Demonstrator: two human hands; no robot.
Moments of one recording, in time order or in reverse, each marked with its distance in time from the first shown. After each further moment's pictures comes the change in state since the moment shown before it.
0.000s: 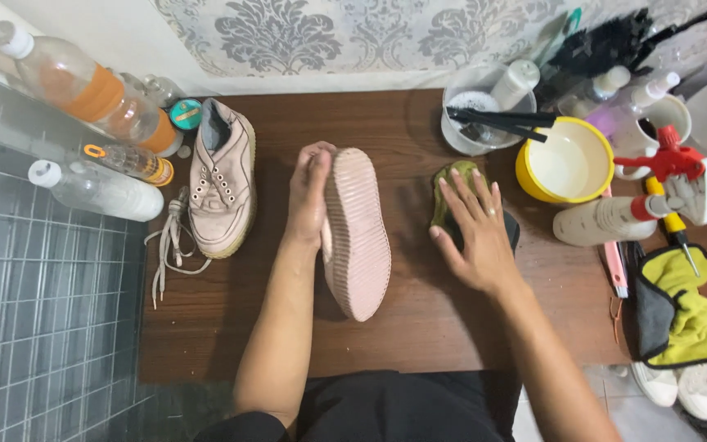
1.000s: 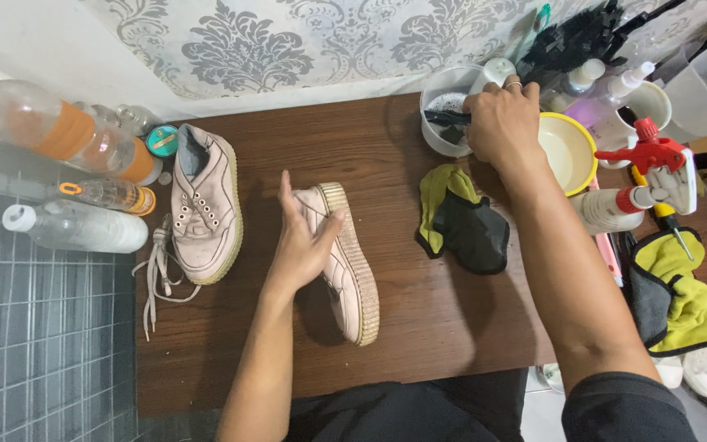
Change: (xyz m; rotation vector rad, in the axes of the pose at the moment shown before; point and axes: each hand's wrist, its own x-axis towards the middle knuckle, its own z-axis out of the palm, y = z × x) left_hand -0.014 0.029 -0.017 0.626 -0.258 -0.330; right_hand 0.152 0.112 -0.035 -0.686 -0.054 0.200
